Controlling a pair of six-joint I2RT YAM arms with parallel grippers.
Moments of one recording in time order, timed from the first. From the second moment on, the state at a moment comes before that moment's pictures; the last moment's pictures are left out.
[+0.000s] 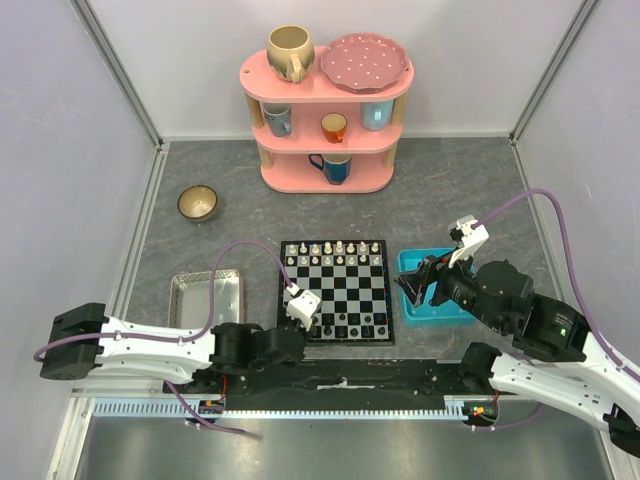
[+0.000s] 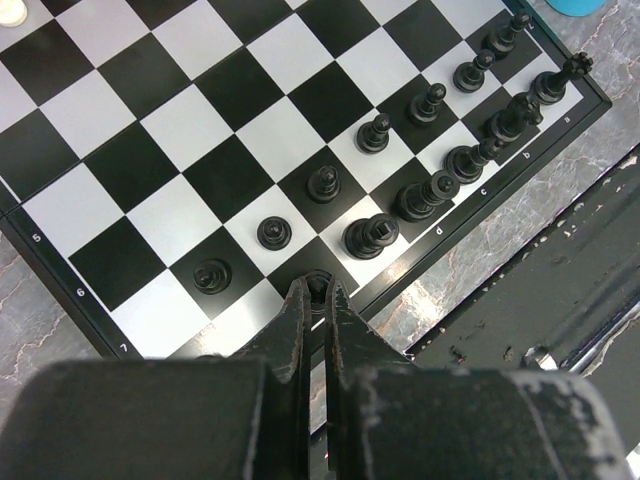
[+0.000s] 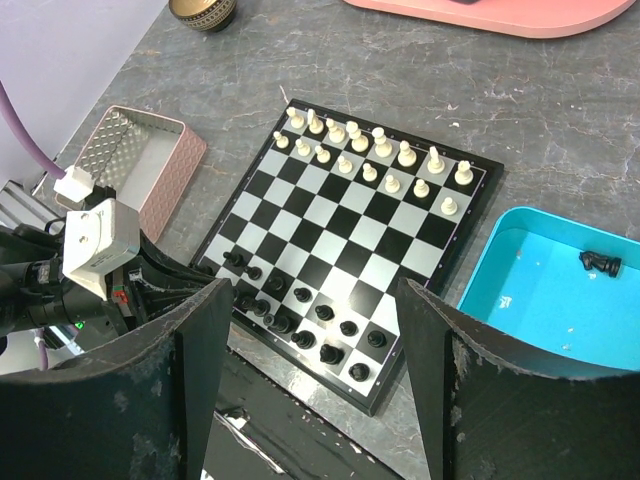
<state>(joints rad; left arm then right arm) -1.48 0.97 0.37 -0.10 -0.60 -0.57 1.00 0.56 0.91 -0.68 0.31 0.47</state>
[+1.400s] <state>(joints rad) -1.48 1.03 0.34 -0.01 -0.60 -0.57 1.00 0.56 0.91 -0.68 0.31 0.47</state>
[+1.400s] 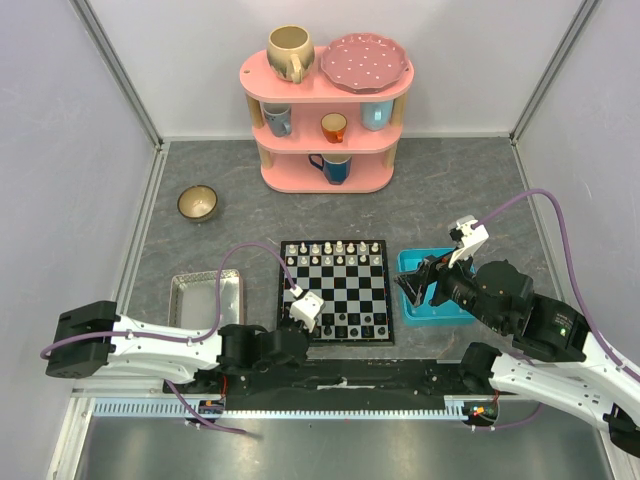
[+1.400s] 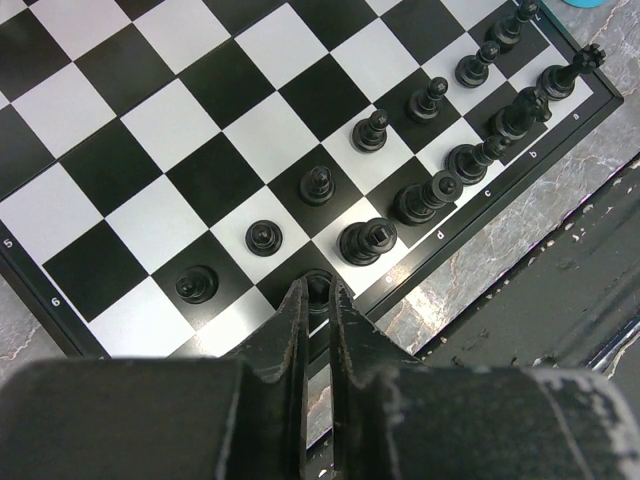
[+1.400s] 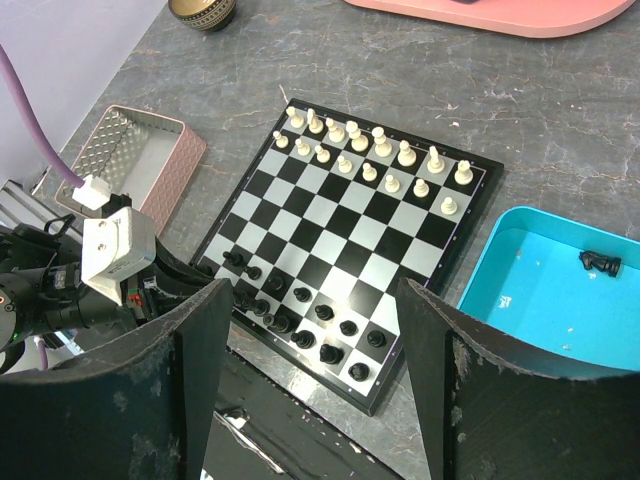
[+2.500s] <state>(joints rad) -1.48 1.03 0.34 -0.02 -0.60 -0.57 1.00 0.56 0.90 -0.68 0.31 0.47</state>
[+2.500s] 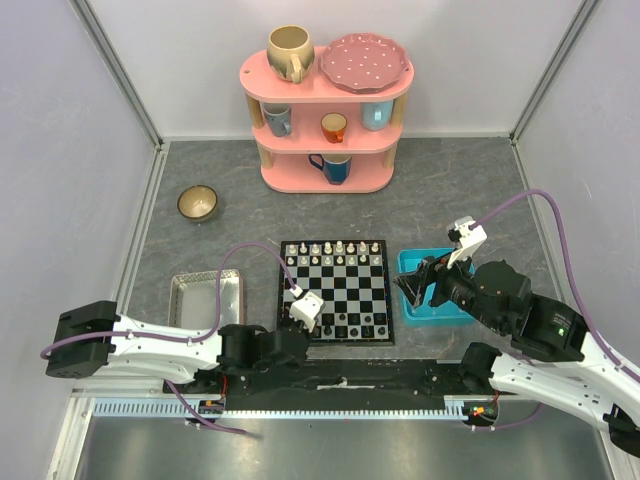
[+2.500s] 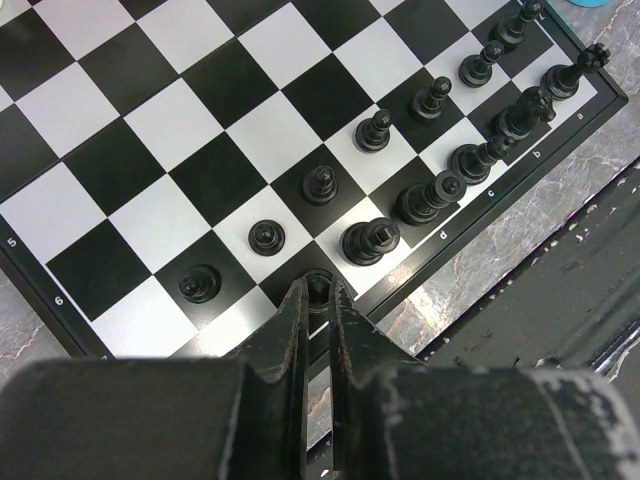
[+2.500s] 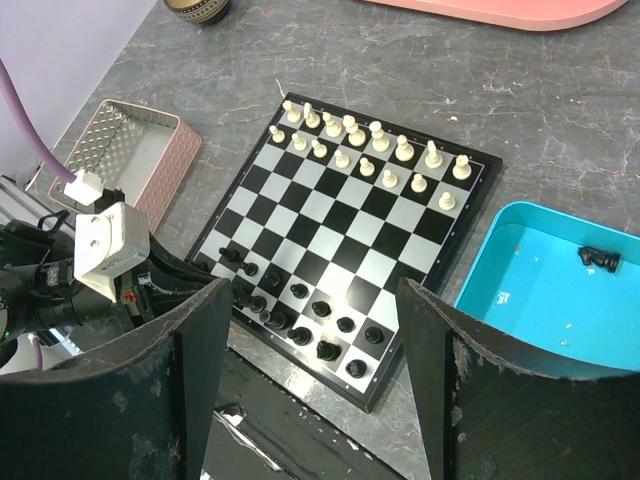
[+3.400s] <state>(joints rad) -1.48 1.03 0.34 -0.02 -0.61 -0.57 1.00 0.56 0.89 -0.68 0.31 0.47</state>
